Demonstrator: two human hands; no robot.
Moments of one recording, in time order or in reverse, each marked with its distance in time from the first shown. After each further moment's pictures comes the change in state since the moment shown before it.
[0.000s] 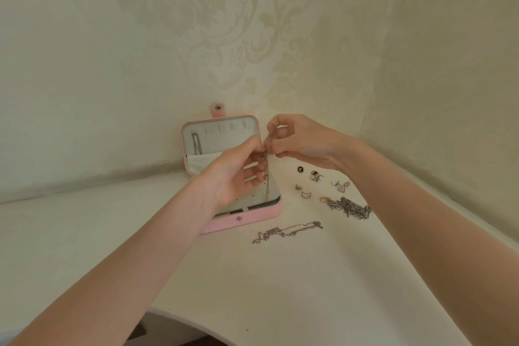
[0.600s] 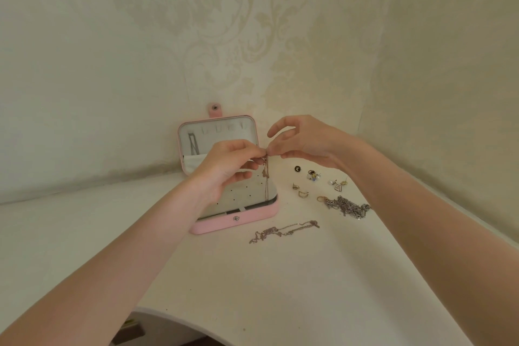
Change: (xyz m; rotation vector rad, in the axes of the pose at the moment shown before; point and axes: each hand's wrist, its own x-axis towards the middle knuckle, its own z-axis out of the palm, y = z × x) left_hand 0.004 0.000 -0.010 0.355 0.026 0.201; right_hand -0.003 0.003 -0.010 -0.014 0.102 0.079
